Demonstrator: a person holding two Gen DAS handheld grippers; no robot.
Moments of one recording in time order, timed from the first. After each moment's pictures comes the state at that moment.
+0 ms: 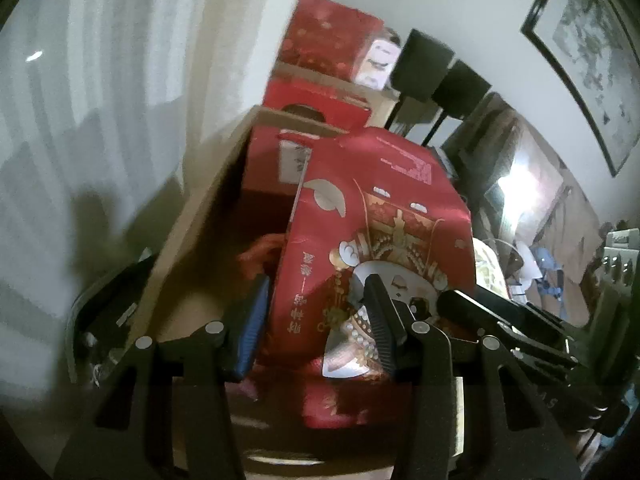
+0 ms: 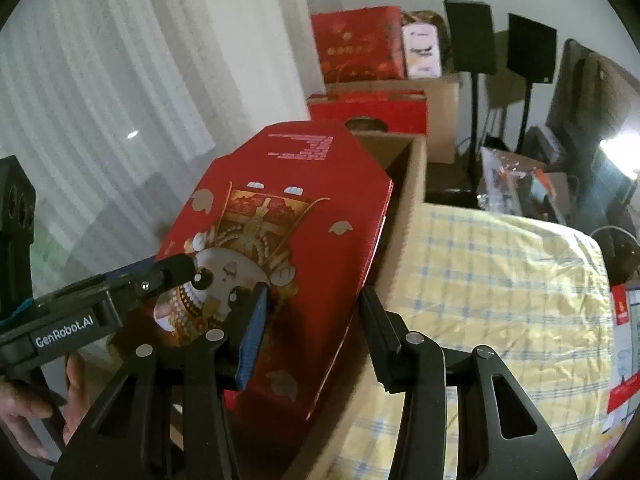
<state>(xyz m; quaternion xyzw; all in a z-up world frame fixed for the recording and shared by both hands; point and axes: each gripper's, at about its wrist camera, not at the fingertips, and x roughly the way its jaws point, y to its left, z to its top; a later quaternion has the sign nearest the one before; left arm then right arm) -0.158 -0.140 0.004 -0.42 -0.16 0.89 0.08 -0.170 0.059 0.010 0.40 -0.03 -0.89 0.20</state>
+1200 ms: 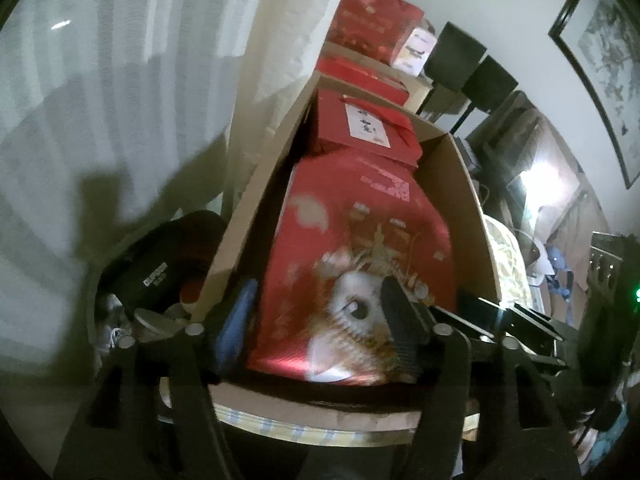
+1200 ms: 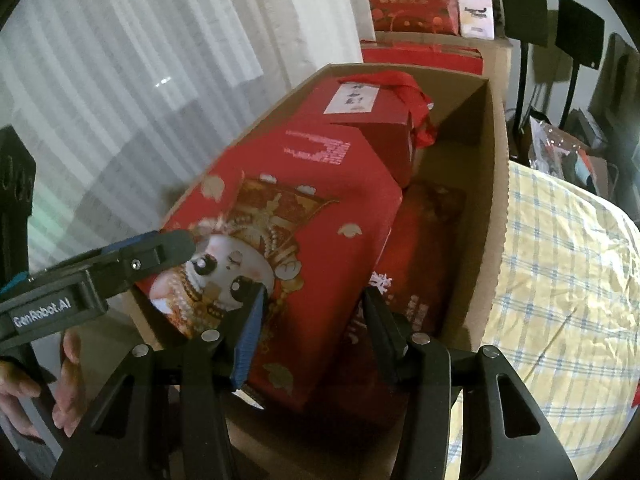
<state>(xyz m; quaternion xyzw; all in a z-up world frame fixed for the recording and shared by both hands) -0.123 -0.181 -0.021 -0.45 -0.17 0.87 0.04 -0.149 0.009 -0.031 0.46 0.00 -0.85 0.25</state>
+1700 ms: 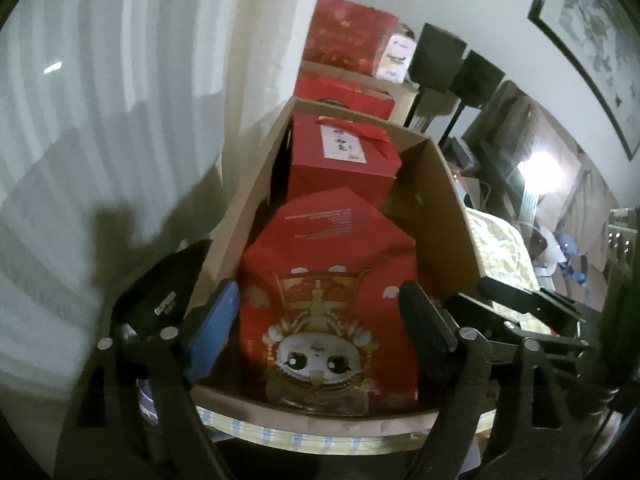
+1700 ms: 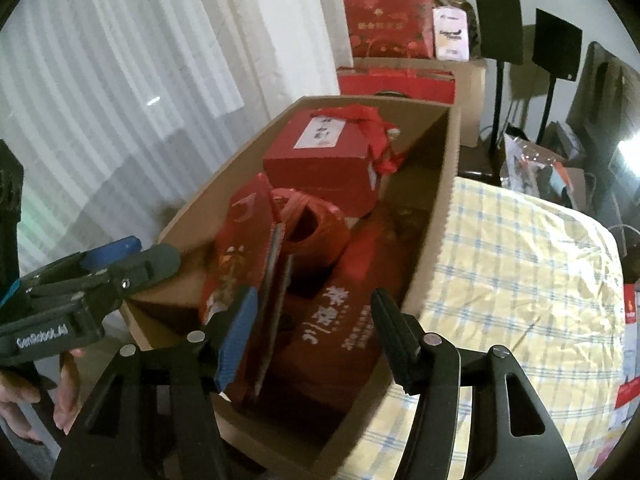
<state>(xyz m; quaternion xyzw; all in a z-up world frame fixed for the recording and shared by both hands) -0.117 -0.152 0.001 -0.42 -0.11 0.90 0.04 -0.143 0.042 -0.006 0.43 0.00 -0.88 0.22</state>
